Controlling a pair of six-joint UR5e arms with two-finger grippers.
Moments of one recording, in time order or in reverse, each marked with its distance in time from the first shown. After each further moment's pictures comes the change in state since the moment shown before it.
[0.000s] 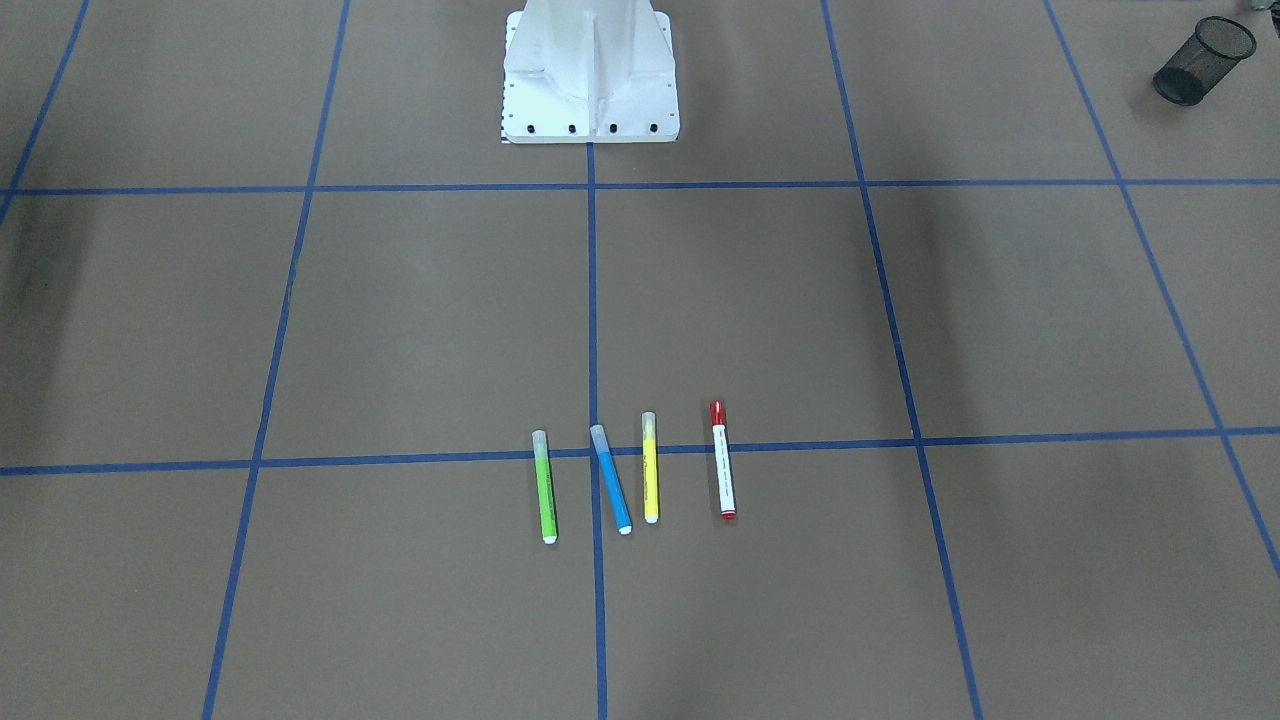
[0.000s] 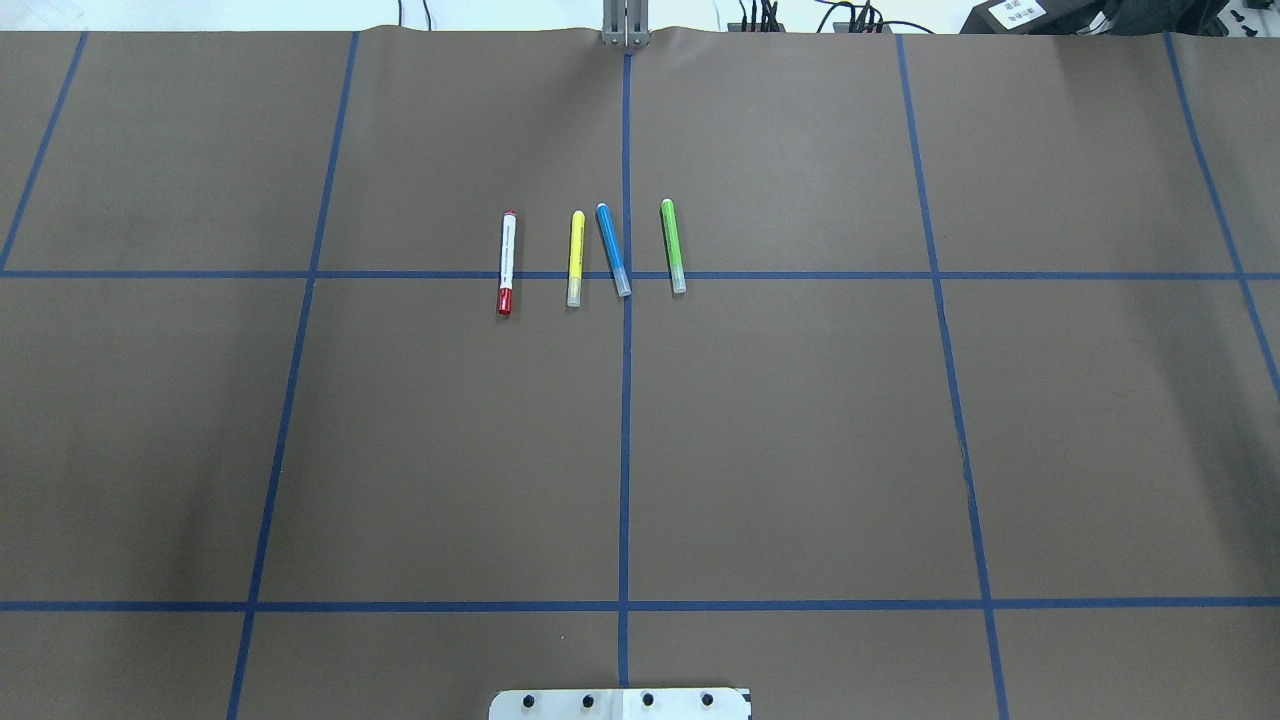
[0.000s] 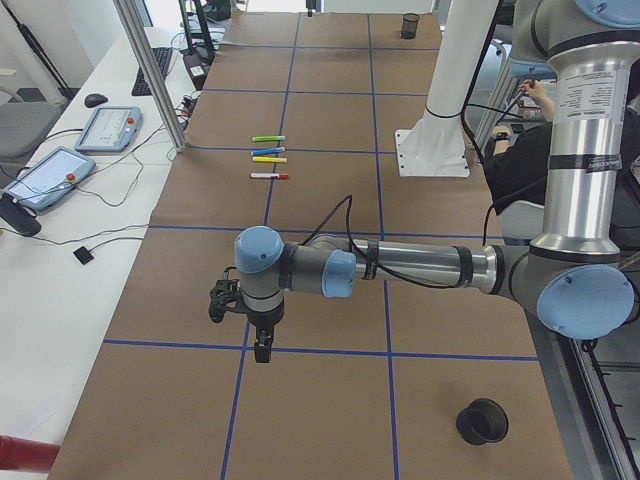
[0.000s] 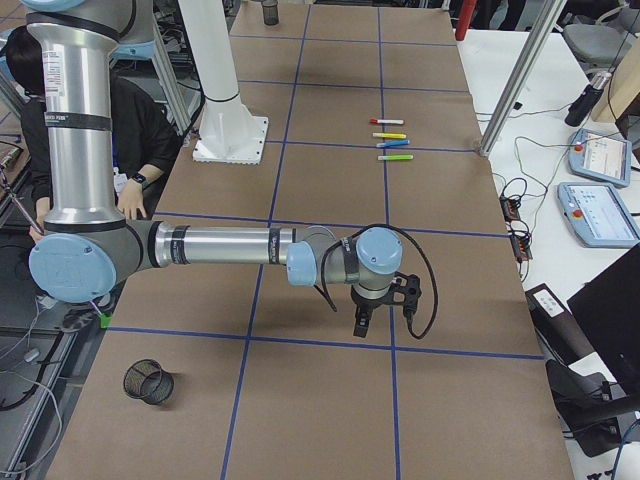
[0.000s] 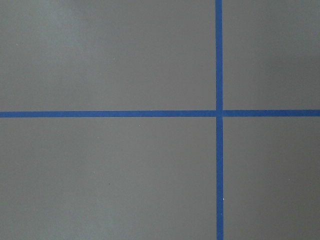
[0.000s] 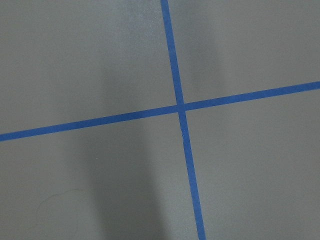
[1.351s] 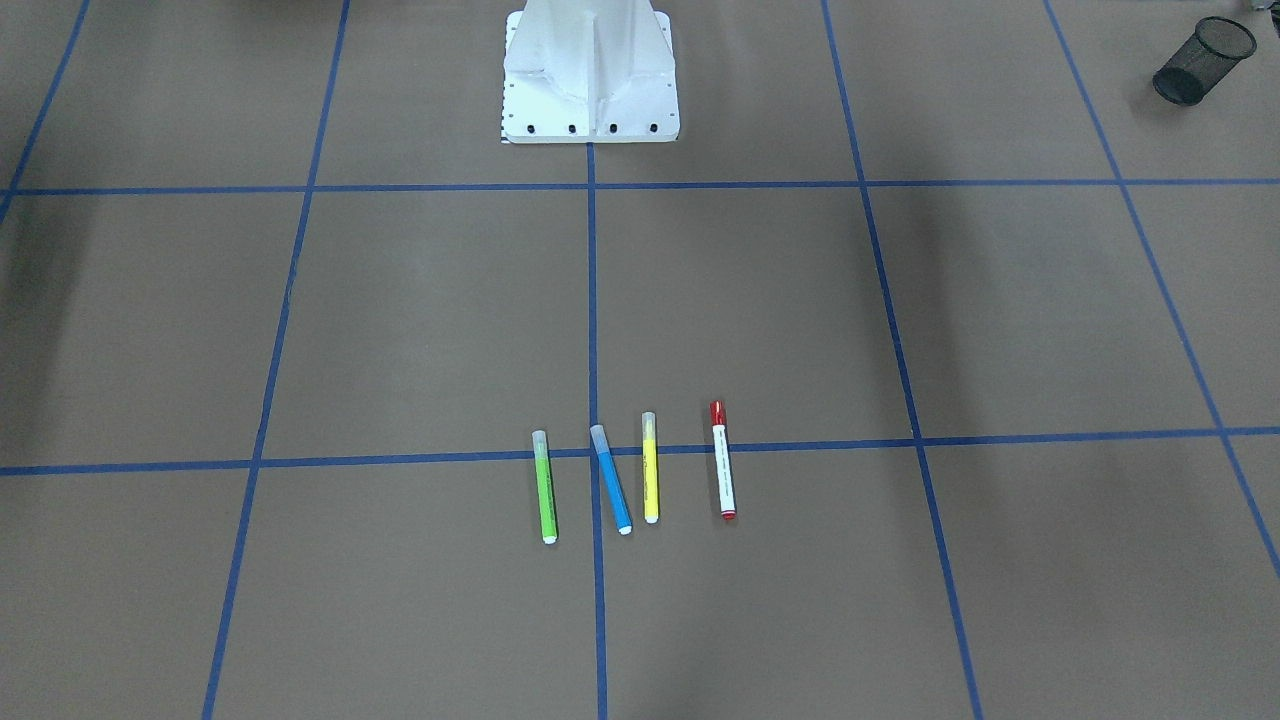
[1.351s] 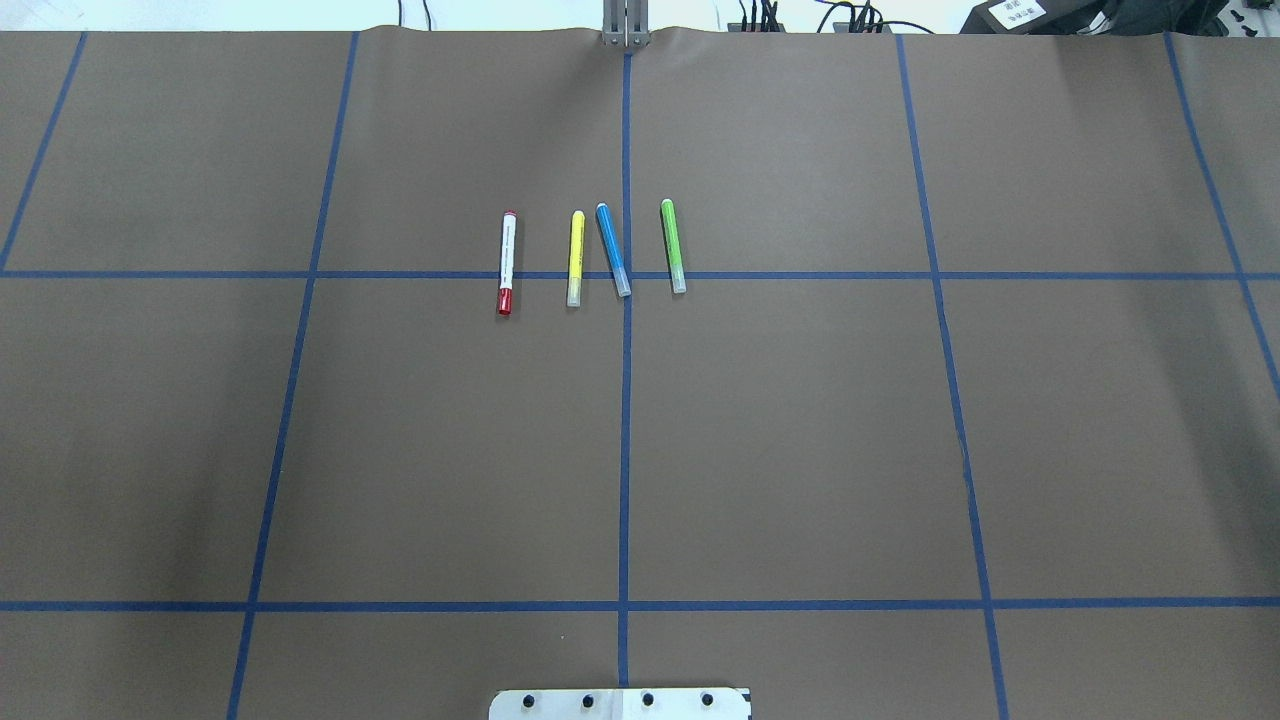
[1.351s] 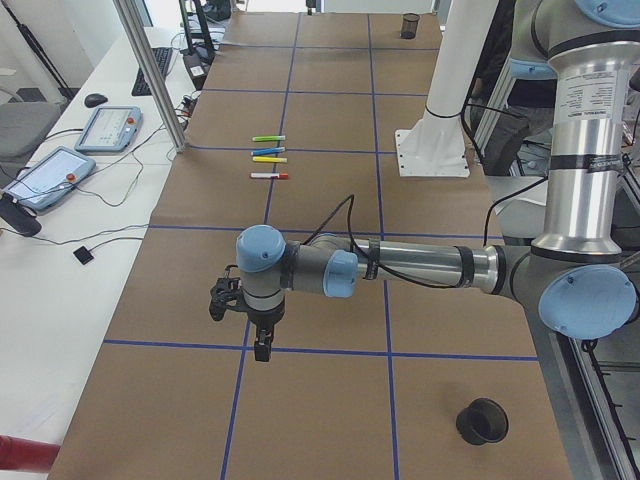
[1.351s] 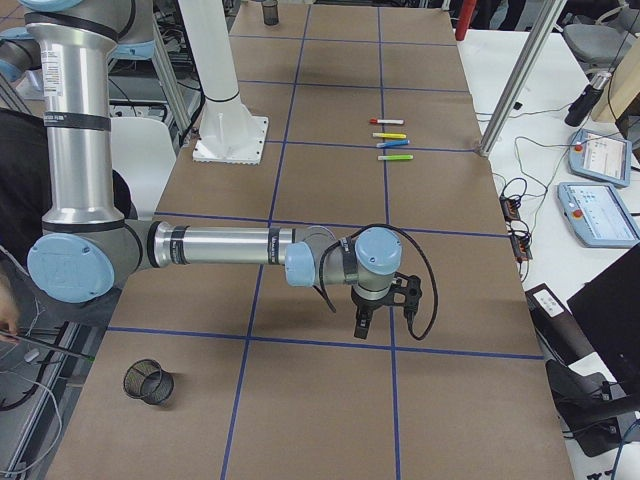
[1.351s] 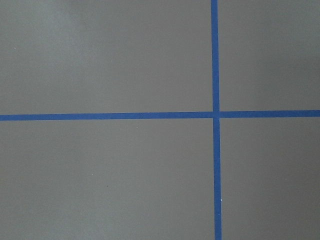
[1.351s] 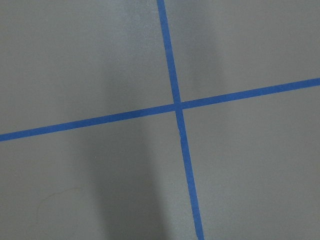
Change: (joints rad) left arm -0.001 0.005 -0.007 -0.014 -0.003 0.001; right arm 0.013 0.000 0.002 0.005 -0.006 -0.002
